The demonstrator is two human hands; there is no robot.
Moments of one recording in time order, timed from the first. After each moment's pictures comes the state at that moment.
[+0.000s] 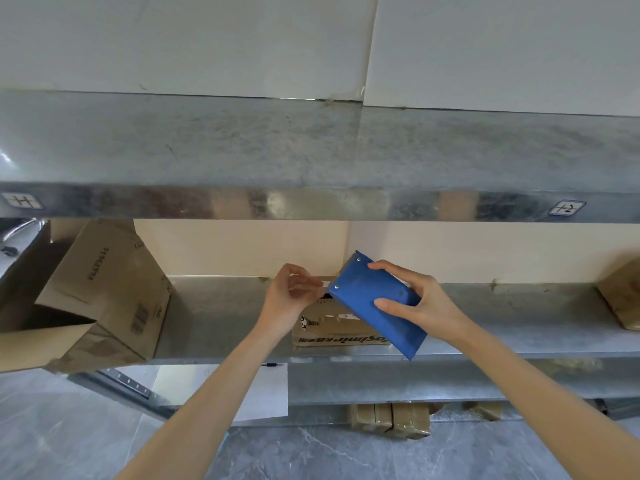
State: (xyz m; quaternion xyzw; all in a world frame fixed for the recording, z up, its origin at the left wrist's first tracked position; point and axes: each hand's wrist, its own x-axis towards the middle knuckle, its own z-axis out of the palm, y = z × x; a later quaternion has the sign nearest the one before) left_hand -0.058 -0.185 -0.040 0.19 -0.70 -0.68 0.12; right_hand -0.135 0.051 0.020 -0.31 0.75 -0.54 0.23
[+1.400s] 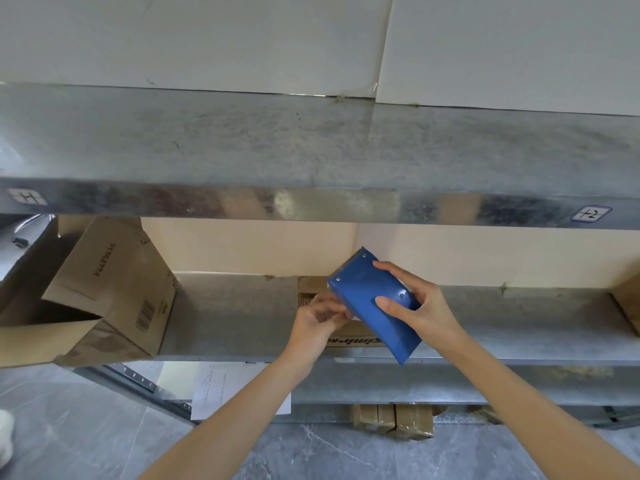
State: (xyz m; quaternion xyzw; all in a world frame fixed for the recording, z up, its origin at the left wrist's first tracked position) left_hand -0.046 -0.140 -0.067 0.21 -0.62 -0.75 0.06; right_hand -0.127 0.037 0.003 -0.26 0.72 -0.61 0.20
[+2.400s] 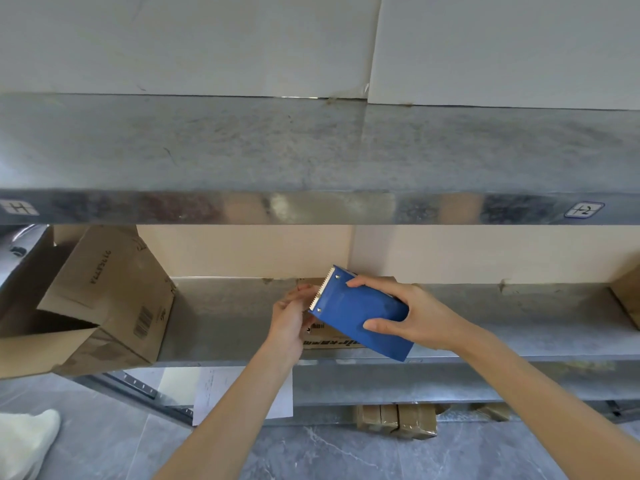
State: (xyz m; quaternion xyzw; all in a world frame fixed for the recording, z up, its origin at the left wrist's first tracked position) left_hand -0.059 -0.167 -0.056 0.34 -0.49 -0.79 0.10; right_hand -0.132 0.037 0.026 -0.39 0.78 -0.41 0.26
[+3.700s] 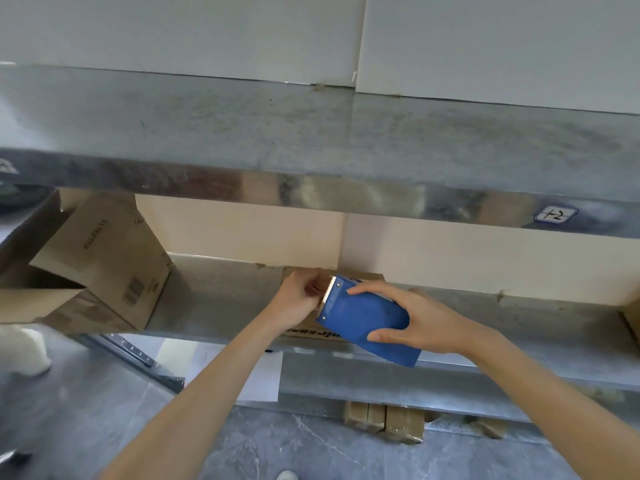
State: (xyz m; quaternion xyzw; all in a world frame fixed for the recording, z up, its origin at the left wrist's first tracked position) left_hand -0.078 -0.149 -0.047 0.12 -0.85 -0.51 0.05; right_hand -0.166 0.081 0.021 -0.47 0.77 -0.30 0.30
